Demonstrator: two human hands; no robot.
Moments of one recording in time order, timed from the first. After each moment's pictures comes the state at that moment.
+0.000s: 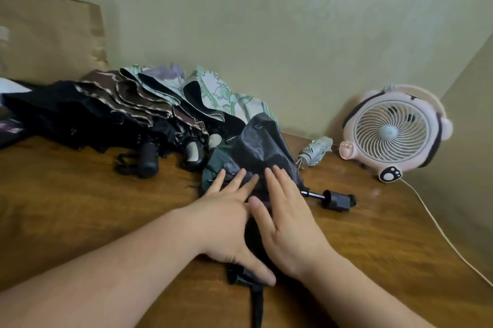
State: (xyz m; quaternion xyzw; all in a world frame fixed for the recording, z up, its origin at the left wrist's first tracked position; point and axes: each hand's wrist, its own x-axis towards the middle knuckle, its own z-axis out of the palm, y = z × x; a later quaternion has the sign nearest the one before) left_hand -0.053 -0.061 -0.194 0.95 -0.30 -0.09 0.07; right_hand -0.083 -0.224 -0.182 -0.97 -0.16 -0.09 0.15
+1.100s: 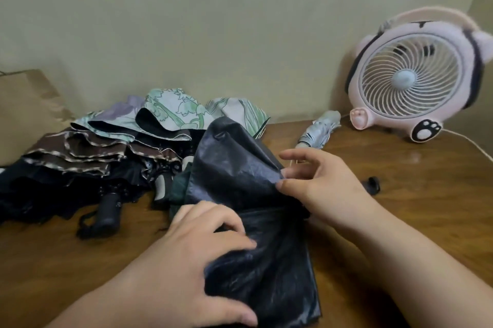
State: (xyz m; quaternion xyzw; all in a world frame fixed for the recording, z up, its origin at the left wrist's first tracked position) left_hand -0.055 -0.055 -0.185 0.91 -0.37 0.08 0.15; right_hand -0.003 -0.304 -0.162 -0.79 -0.04 -0.05 0.60
